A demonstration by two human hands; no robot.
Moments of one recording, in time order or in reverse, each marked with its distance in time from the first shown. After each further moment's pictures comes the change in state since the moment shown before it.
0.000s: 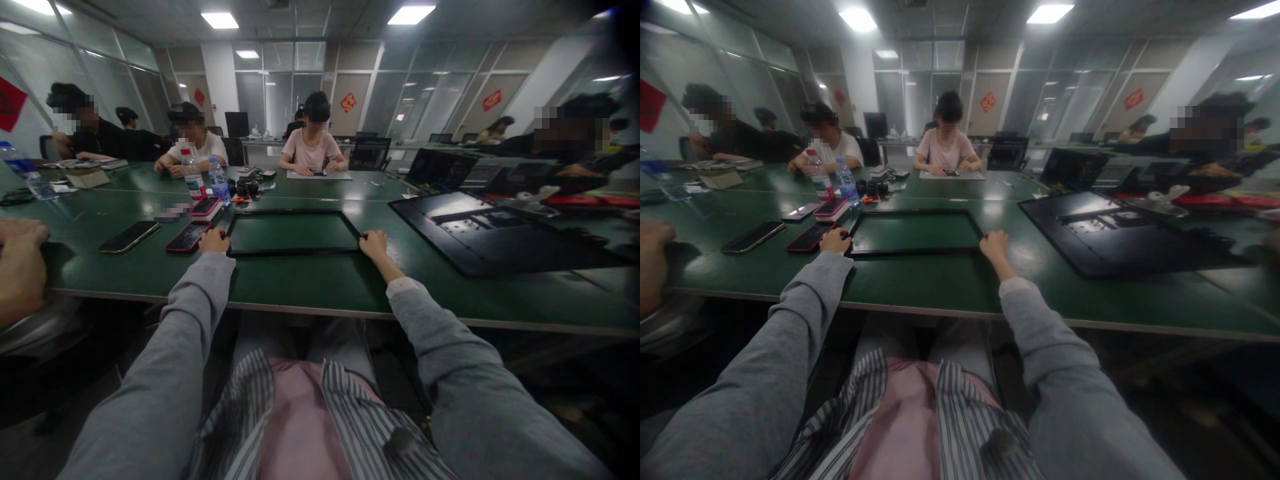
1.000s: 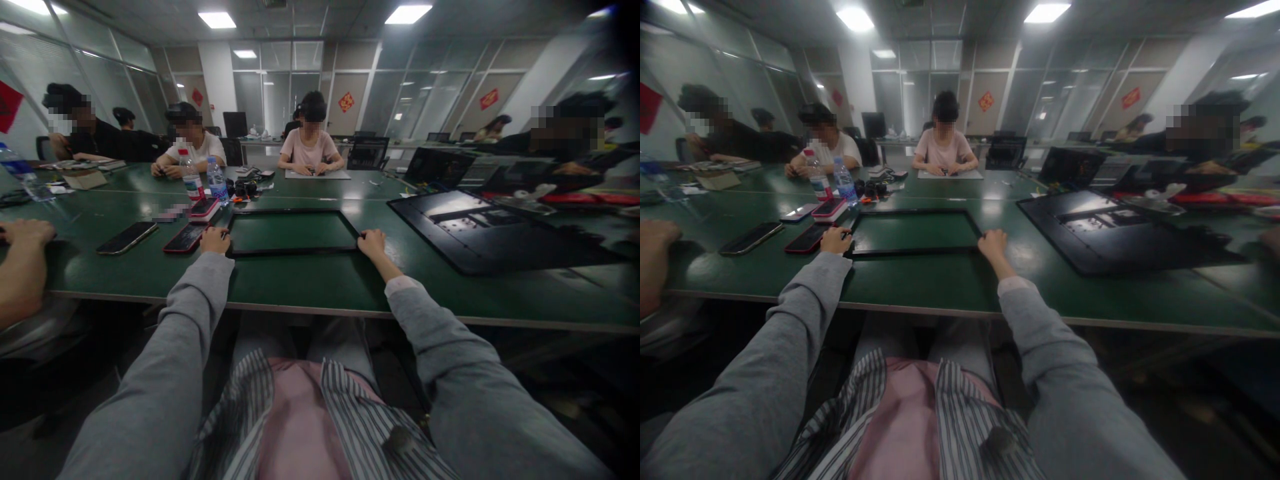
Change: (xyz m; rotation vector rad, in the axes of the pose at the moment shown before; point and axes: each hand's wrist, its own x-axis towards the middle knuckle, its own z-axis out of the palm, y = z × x) left_hand -0.006 0.008 -0.005 0.004 0.021 0.087; right_hand -0.001 0.001 0.000 0.028 0.027 0.004
